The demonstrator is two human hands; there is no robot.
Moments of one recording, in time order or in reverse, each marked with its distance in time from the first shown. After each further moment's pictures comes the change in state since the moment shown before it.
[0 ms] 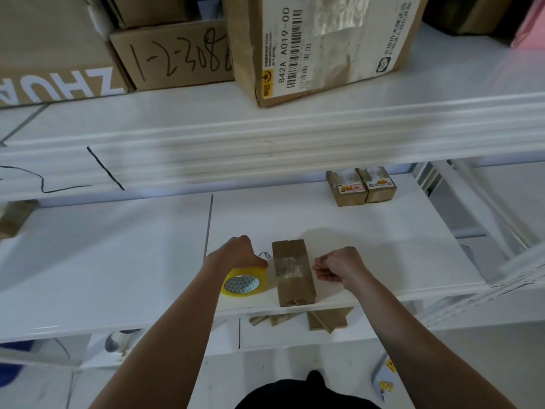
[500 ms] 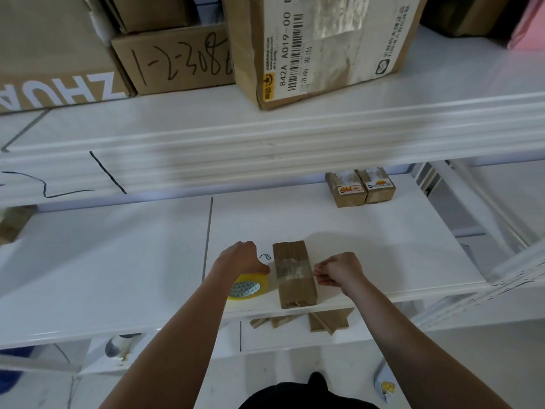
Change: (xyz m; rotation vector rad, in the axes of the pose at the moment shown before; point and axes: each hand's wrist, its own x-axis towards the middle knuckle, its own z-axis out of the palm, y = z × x) left_hand -0.011 0.016 0.002 0.121 -0.008 0.007; right_hand -0.001 0.012 0.003 -0.025 0.036 -0.051
